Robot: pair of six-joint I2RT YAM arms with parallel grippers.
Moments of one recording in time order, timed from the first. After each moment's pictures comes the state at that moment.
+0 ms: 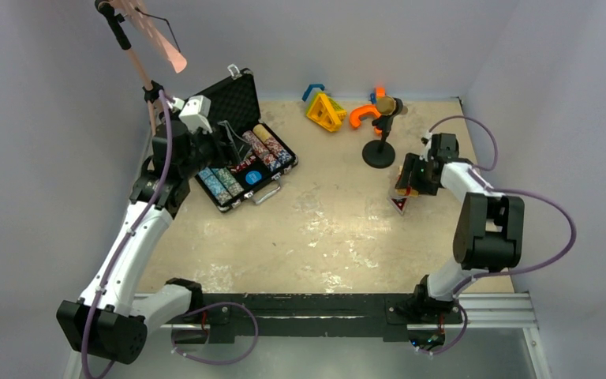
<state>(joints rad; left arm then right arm) -0.21 1.06 1.07 -0.34 0.25 -0.40 -0.11 1.62 1.01 -0.44 -0.15 0.17</state>
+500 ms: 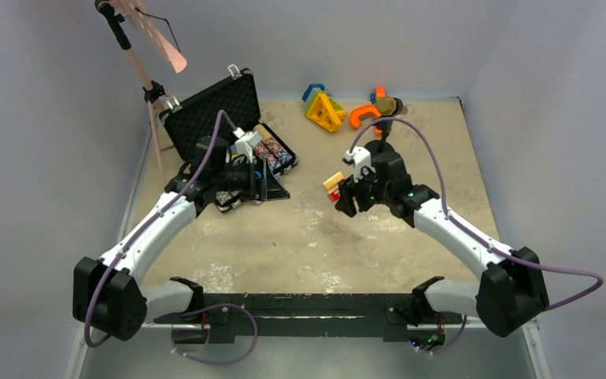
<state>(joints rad) -0.34 1.18 0.93 -0.34 0.68 -0.45 0.41 1.26 0.83 -0.32 -0.30 -0.03</state>
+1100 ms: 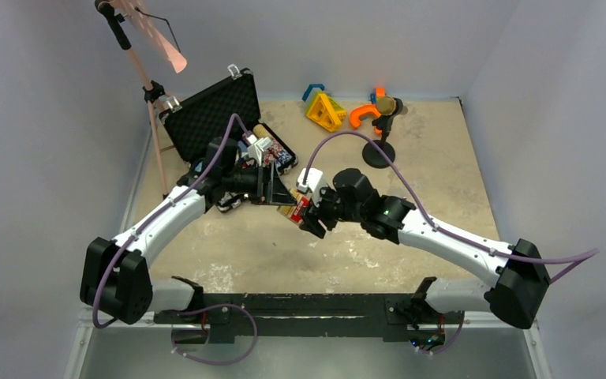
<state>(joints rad) -0.38 1.31 0.92 -0.27 0.88 -0.54 0.87 1.24 0.91 -0.25 -0.20 -0.13</state>
